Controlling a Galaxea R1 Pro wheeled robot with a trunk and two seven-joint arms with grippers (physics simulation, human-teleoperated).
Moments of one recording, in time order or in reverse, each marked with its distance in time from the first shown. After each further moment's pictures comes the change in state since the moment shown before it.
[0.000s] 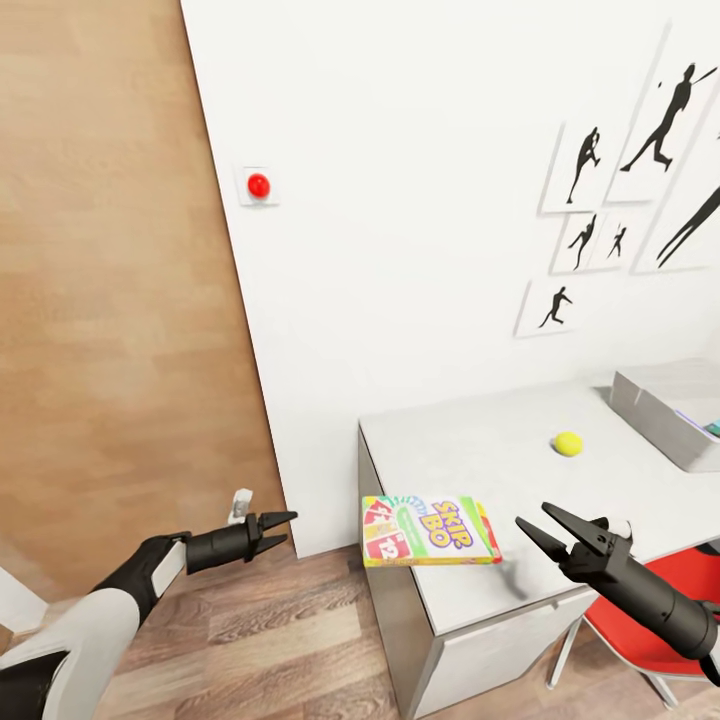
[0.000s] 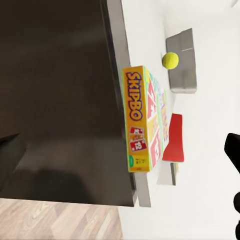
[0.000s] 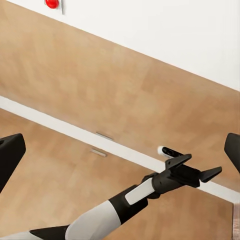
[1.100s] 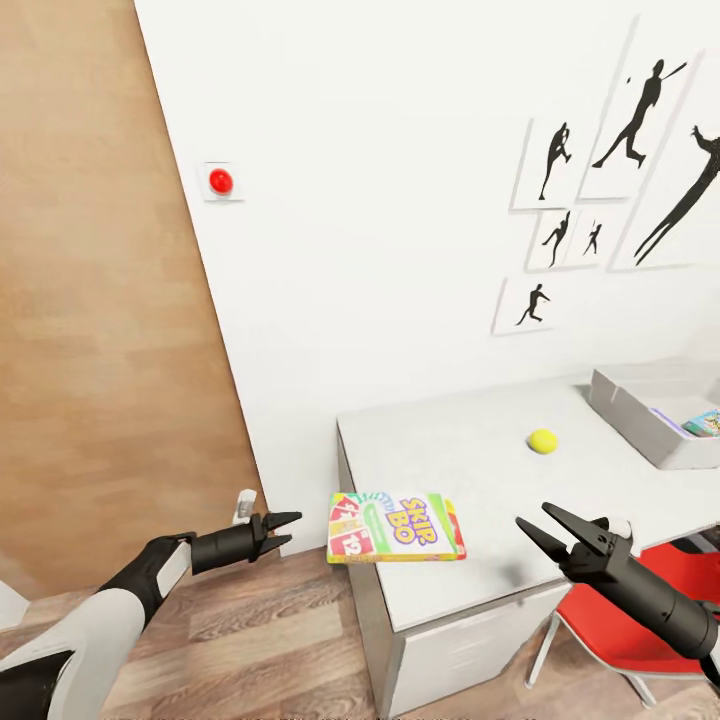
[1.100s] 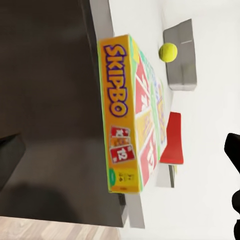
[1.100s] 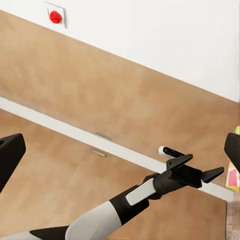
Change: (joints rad) left arm 0.000 -0.015 0.002 0.003 -0.001 -0.008 0.000; right arm 0.000 0.000 -0.001 0.000 0.000 0.000 0.001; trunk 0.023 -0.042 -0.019
